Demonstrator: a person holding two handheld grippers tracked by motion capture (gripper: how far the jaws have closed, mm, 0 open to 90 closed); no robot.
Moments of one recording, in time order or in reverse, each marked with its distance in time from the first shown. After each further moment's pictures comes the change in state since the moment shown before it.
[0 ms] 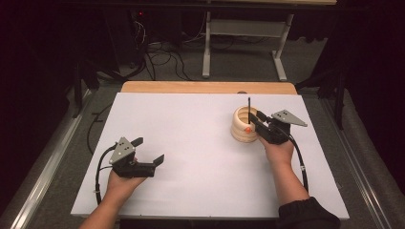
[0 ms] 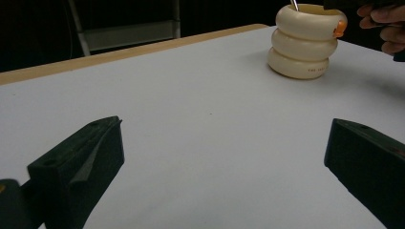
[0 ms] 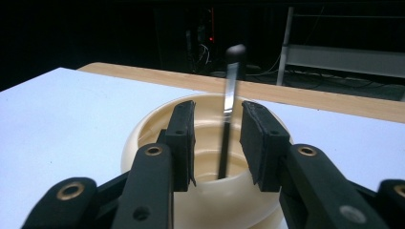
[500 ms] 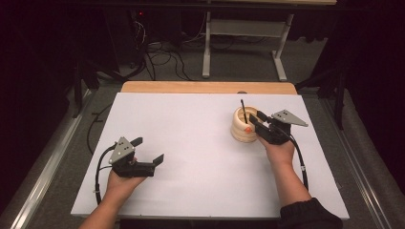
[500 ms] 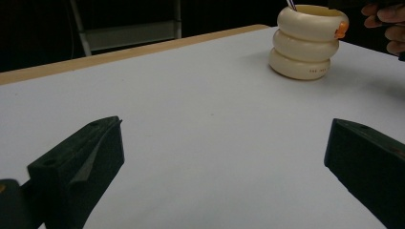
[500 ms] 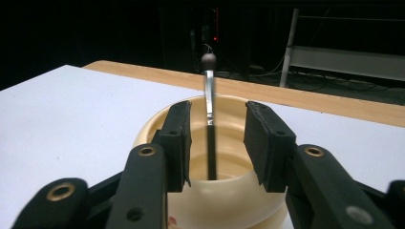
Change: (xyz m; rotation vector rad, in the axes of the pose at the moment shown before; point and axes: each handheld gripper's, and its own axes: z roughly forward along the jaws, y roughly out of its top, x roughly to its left) left arm 0.001 0.000 0.000 0.000 0.005 0.000; right arm 0.002 0.003 -0.004 0.005 0.015 -0.013
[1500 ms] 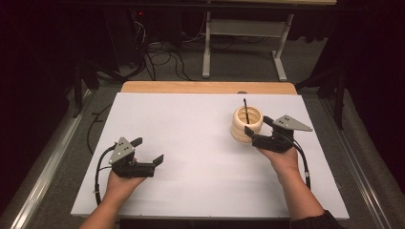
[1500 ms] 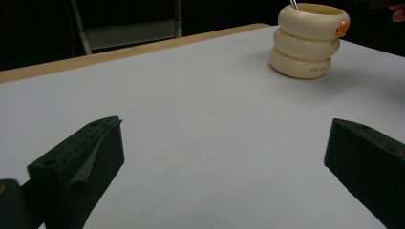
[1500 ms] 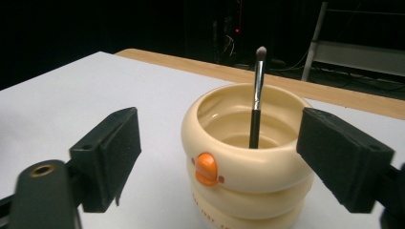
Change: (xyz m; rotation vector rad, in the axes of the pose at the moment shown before) left arm -0.001 -0.001 0.000 0.003 0.002 -0.003; right arm 0.014 0.002 -0.027 0.037 0.086 -0.031
